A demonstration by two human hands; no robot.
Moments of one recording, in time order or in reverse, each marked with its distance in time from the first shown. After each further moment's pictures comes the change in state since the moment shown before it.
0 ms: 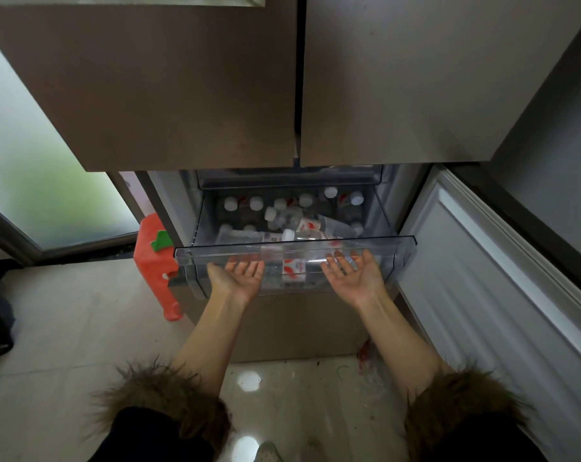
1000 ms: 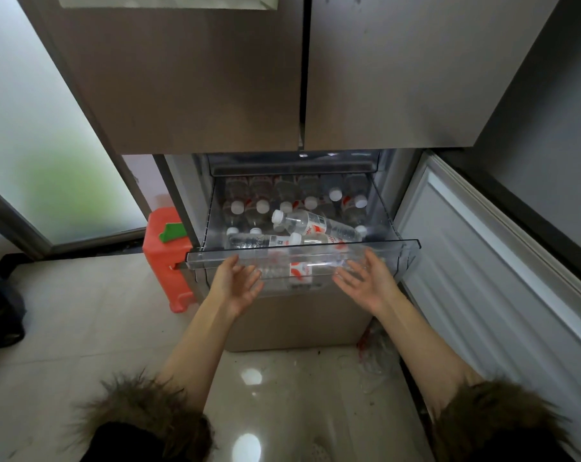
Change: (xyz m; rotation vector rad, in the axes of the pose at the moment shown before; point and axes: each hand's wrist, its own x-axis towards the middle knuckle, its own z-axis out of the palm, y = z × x) left_hand -0.035 0.006 -0.055 0.451 -0.058 -0.053; right_hand -0.048 0.006 -0.043 -0.299 -0.006 -0.022
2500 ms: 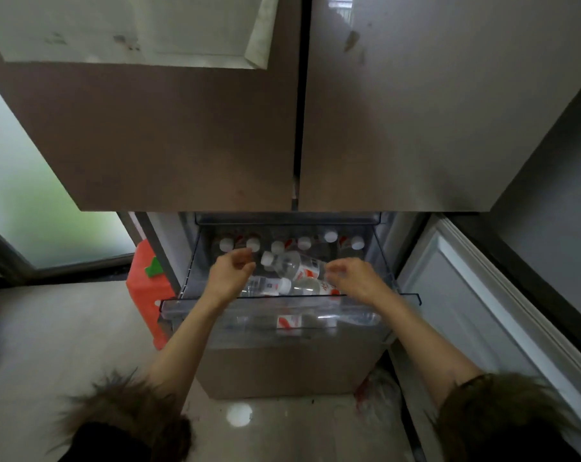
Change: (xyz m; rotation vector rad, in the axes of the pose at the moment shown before) left_hand 0.070 0.071 0.077 1.141 0.019 0.642; right_hand 0.064 -0.085 0.074 -1.728 -0.181 -0.531
